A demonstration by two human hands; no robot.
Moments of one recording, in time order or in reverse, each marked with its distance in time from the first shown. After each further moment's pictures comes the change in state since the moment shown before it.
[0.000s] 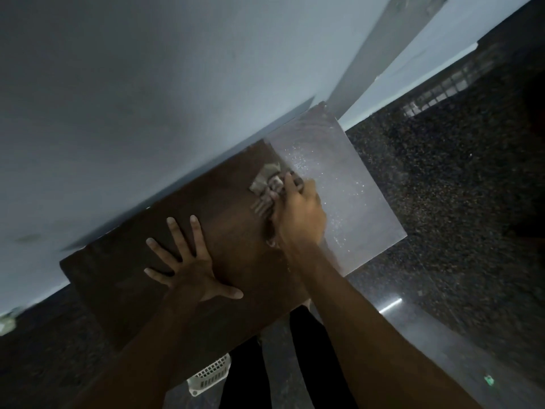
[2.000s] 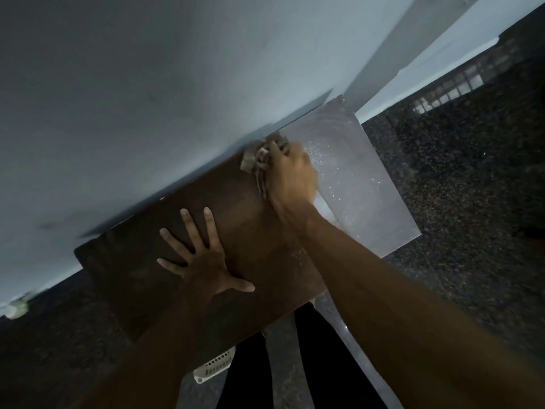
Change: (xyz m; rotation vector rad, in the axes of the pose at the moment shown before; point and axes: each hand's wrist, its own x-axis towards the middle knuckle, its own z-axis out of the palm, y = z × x) left_hand 0.006 -0.005 0.000 0.011 0.003 0.029; right_hand 0.046 -0.048 0.004 -0.139 -0.017 -0.167
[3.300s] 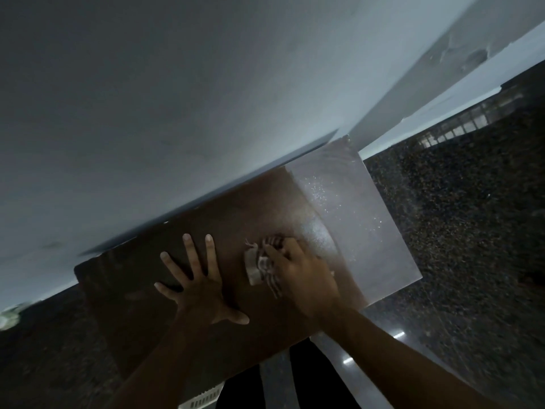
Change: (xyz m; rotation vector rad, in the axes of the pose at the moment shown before) left_hand 0.000 0.001 -0.003 0.036 -0.026 -0.029; right_hand -0.084 0.059 0.008 -0.047 -0.327 -0.483
